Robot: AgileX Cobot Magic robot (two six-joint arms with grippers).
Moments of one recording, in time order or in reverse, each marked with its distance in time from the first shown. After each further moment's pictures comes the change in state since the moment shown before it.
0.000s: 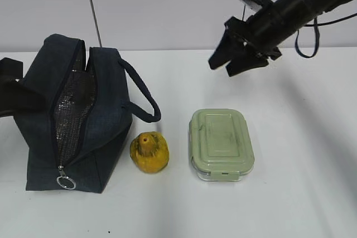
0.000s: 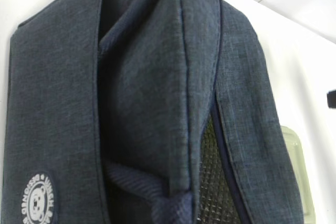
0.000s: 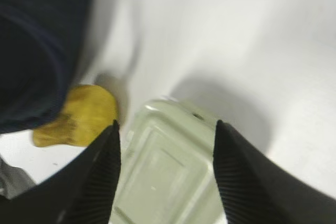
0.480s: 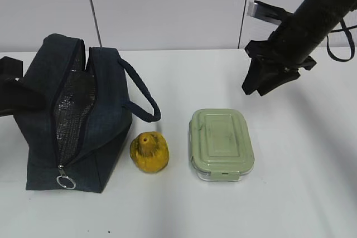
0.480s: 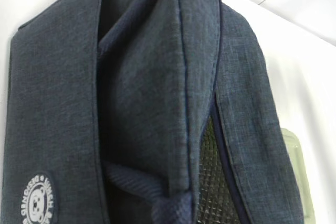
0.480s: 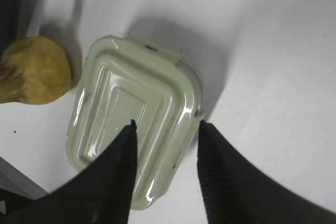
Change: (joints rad) left arm 0.000 0.000 0.000 -0.005 -0.007 0.000; right arm -0.008 -0.108 0.142 -0.215 0.012 0.103
